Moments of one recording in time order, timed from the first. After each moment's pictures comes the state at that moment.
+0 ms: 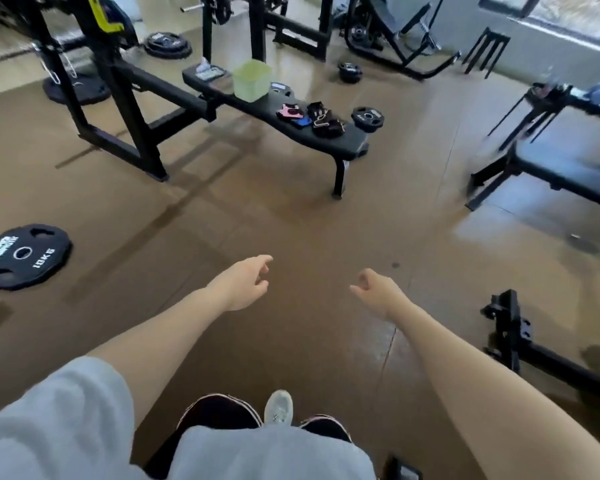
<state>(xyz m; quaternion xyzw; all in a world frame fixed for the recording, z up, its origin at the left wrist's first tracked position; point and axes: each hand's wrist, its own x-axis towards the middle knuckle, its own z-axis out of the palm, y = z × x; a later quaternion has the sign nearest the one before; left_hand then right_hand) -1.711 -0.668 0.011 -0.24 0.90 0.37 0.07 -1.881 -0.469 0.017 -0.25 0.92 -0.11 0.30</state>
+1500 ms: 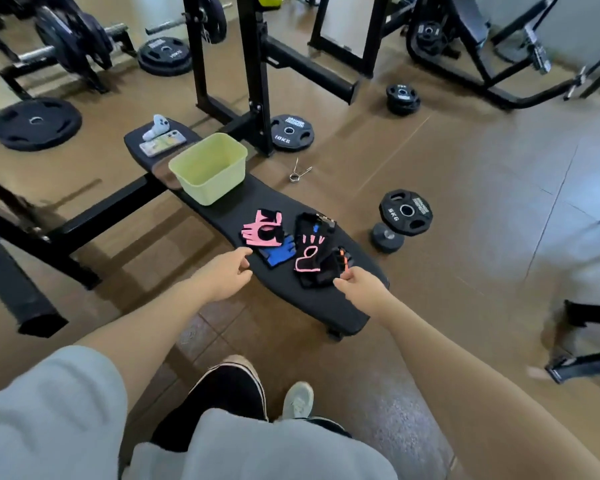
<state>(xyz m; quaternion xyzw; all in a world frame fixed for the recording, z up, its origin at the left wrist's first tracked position) -2.537 -1.186 -0.018 -0.40 0.84 0.35 0.12 -2.728 -1.015 -0.016 -0.26 0.86 -0.18 0.41</state>
